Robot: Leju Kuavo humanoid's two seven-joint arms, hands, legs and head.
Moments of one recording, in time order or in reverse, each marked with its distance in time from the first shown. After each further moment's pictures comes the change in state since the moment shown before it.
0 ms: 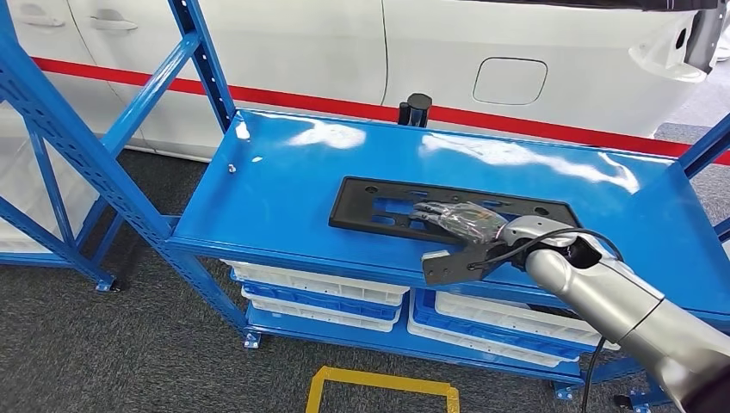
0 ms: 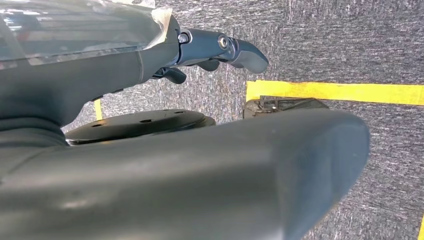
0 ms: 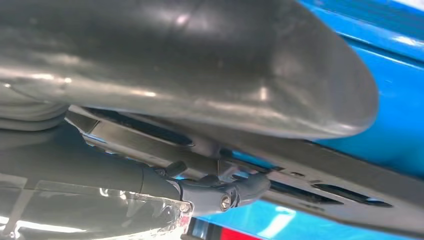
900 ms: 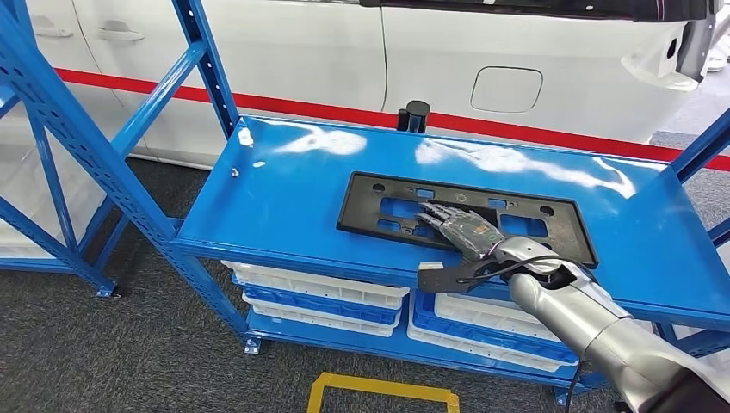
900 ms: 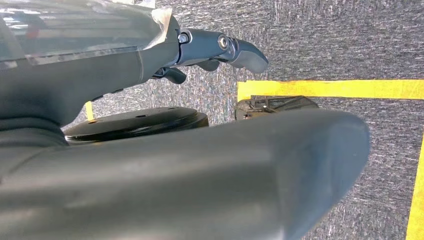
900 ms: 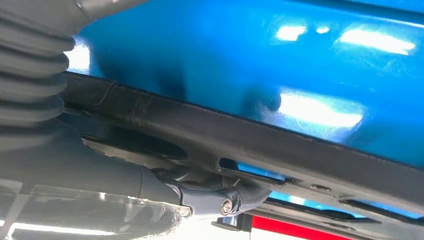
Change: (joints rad) left arm -0.009 -0.002 0.000 0.000 -0.032 -0.011 0.007; right arm 0.098 0.115 -0.024 0.314 0.195 -0.281 -0.061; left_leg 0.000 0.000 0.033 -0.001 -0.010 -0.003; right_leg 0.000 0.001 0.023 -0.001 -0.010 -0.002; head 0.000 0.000
